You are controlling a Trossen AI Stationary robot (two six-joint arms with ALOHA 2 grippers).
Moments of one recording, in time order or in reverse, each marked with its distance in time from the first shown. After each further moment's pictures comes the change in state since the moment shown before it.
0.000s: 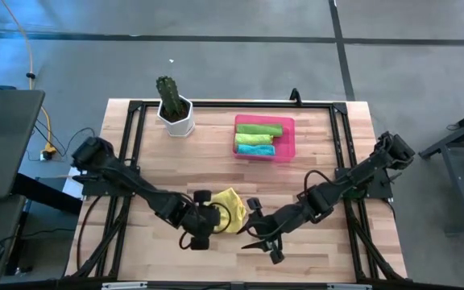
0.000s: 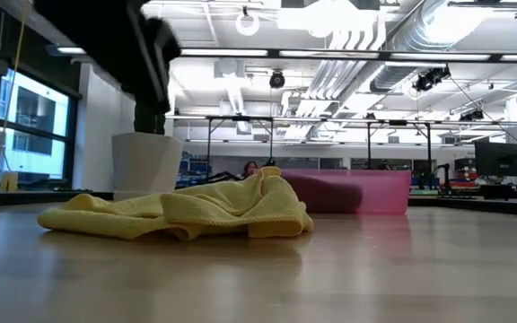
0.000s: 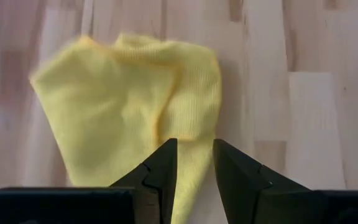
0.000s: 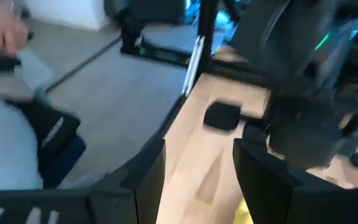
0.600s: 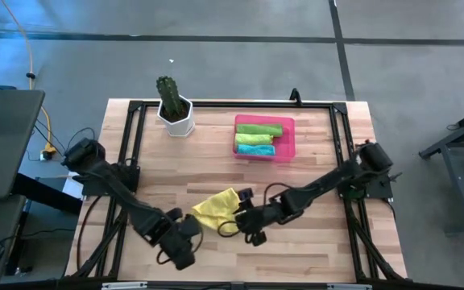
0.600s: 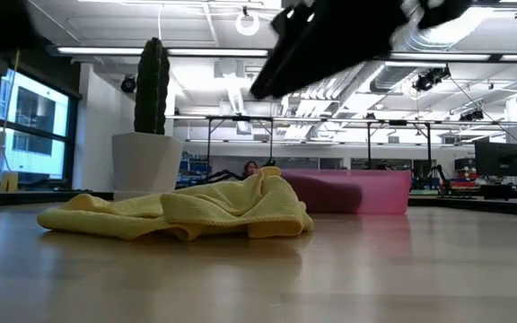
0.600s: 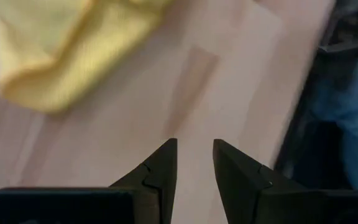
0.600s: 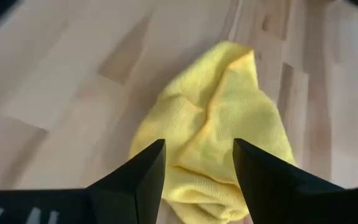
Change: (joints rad) left arm -0.208 -0.046 0.000 -0.151 0.111 -0.667; right arm -0.113 0.229 0.000 -0.195 0.158 -0.126
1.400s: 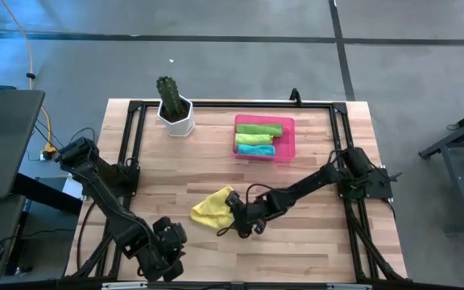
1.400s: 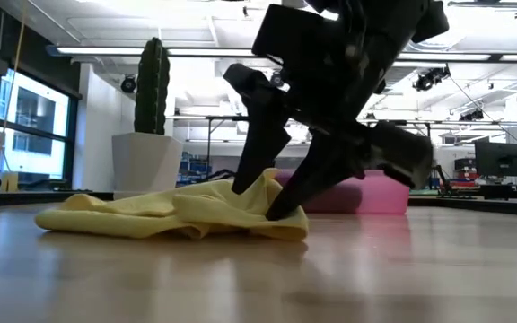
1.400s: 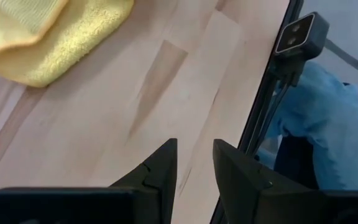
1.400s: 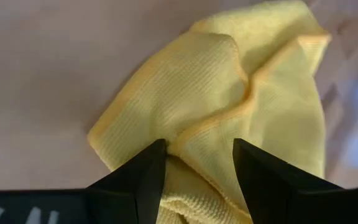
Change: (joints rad) left arm -0.160 -0.045 0.000 0.010 -0.164 -0.185; right arm -0.072 0.181 0.000 0.043 -0.063 -0.611
